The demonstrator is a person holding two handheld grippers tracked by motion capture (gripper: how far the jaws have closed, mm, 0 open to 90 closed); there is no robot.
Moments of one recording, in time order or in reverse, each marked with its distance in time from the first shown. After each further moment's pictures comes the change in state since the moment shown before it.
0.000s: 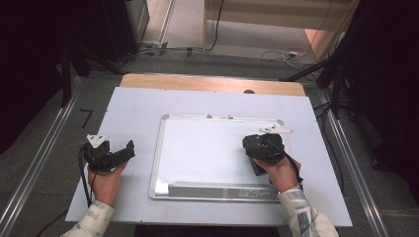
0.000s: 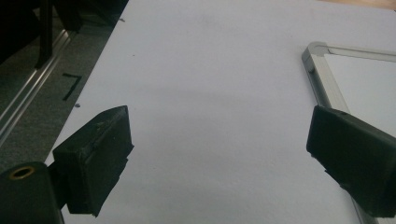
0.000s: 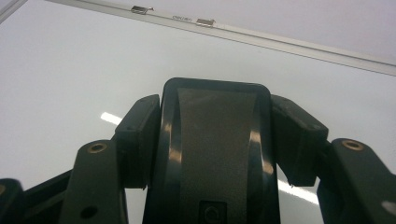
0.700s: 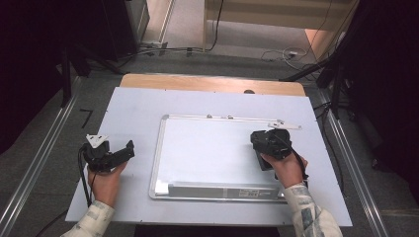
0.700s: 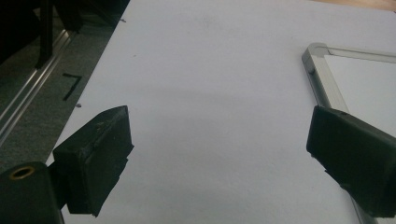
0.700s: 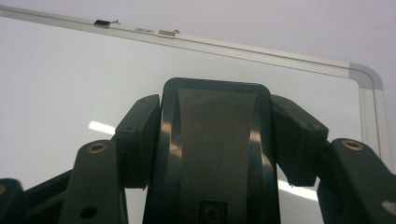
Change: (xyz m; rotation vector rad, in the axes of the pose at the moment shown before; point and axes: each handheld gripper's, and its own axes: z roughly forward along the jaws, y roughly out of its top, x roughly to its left) left arm 0.001 0.000 -0.001 -0.002 -0.003 -0.004; right arm -0.023 0.007 0.000 -0.013 -0.056 0.049
